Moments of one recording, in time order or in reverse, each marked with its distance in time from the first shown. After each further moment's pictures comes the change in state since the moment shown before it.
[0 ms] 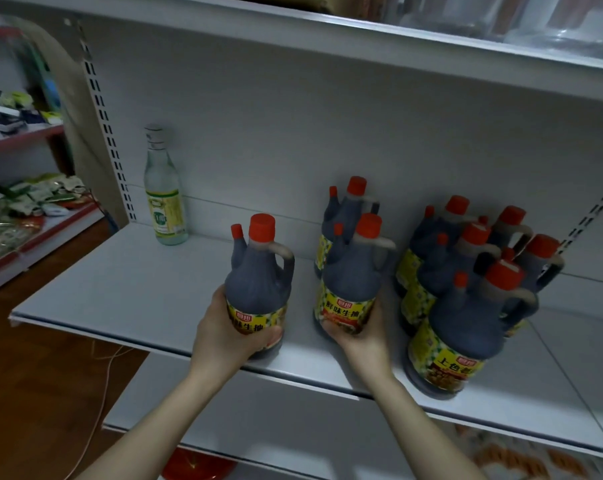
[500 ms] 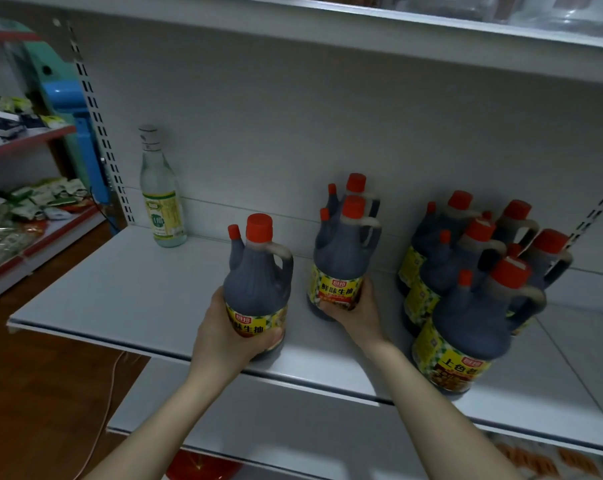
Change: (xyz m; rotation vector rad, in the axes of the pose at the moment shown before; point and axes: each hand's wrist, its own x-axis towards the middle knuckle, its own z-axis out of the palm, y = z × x) left_hand 0.004 -0.002 0.003 -0.009 0.002 0.024; right_hand 0.046 0.016 0.009 0.010 -0.121 0.130
